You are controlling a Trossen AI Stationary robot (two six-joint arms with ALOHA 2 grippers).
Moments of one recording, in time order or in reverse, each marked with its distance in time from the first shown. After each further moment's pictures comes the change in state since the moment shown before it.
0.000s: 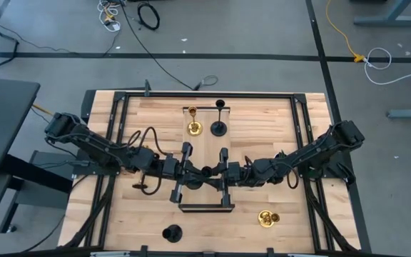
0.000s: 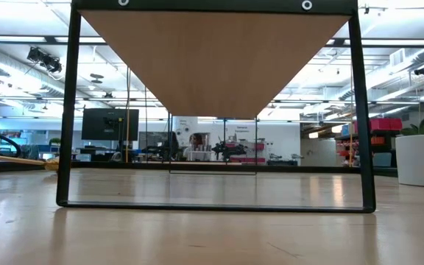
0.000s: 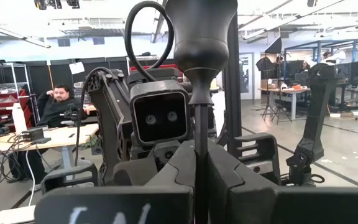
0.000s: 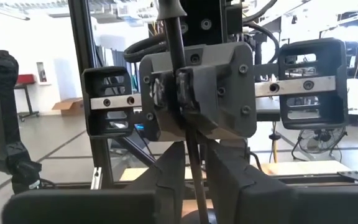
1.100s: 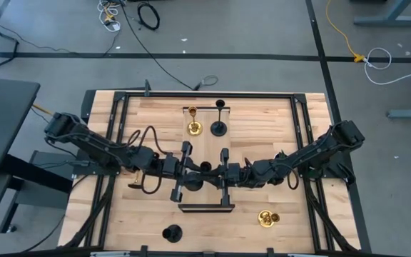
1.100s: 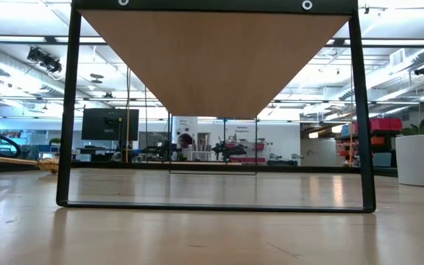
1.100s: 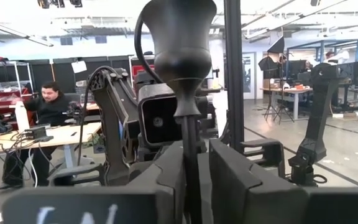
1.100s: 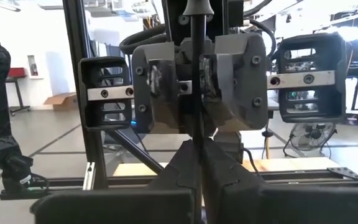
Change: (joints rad) left arm 0.000 -0.006 0.000 -0.007 -0.003 -0.004; right arm 0.003 0.000 0.000 -0.017 0.037 -0.014
